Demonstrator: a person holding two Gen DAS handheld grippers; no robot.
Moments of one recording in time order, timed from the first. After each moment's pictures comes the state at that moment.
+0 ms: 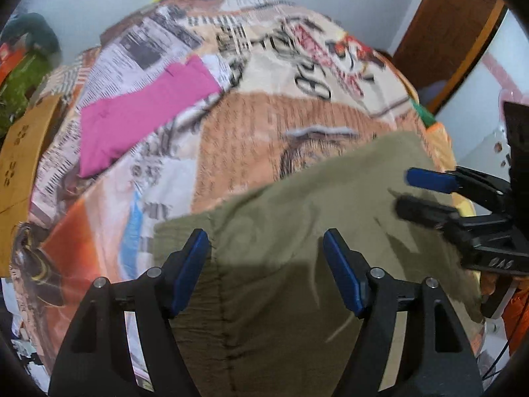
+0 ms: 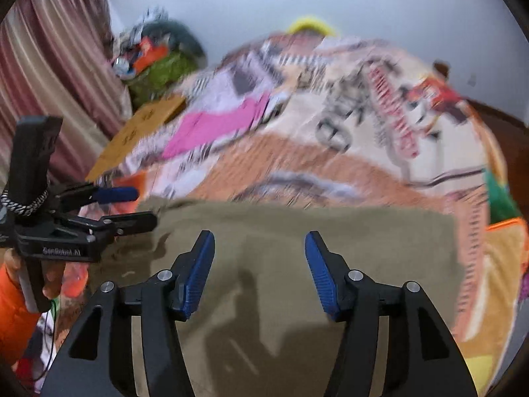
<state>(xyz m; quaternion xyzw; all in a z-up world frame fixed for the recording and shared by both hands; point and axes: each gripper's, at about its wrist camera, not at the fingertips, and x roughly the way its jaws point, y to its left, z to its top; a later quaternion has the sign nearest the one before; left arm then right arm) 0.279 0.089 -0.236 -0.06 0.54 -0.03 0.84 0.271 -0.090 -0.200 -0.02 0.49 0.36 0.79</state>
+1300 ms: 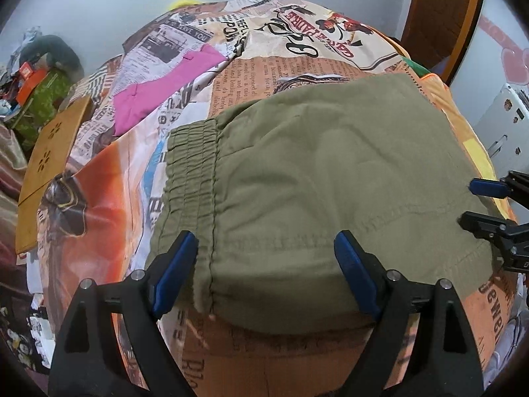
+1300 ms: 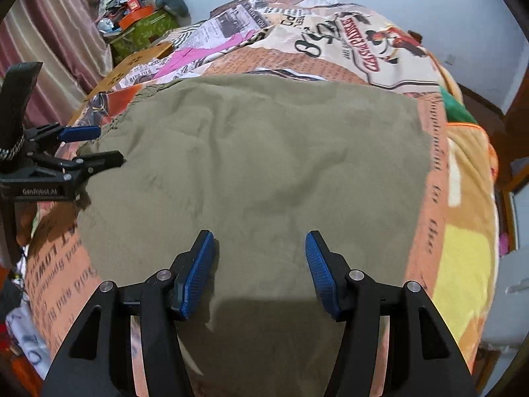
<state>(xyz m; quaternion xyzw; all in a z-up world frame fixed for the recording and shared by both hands) 0.160 0.049 -0.240 0.01 0.51 0.02 0.86 0.149 -0.160 -0.216 -0.09 0.51 0.29 0.80</state>
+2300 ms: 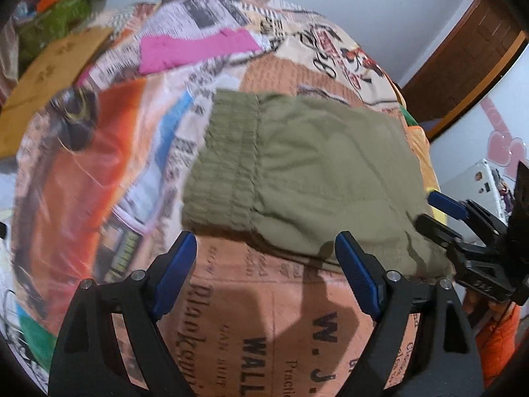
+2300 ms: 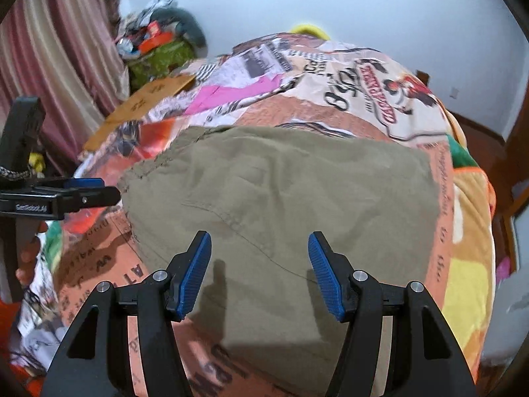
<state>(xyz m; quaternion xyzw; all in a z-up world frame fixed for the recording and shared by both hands) 0.109 0.100 -0.226 -0.18 0.51 0.01 0.84 0.132 -0.102 -0.182 -0.10 0.44 0.33 0.83</state>
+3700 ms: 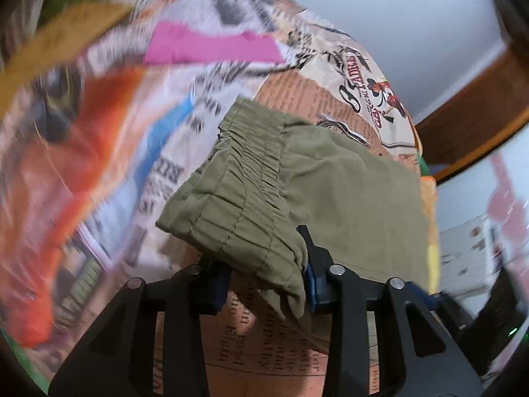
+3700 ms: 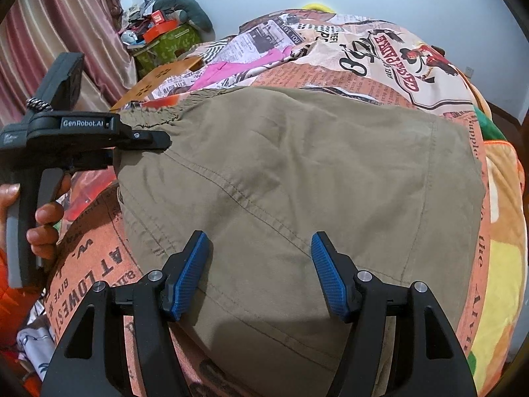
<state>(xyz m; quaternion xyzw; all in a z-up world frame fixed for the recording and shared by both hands) 0.161 0.112 -0.242 -0.24 0.47 0.06 0.85 0.134 -0.108 -0.218 -0.05 0.48 0.34 0.81</state>
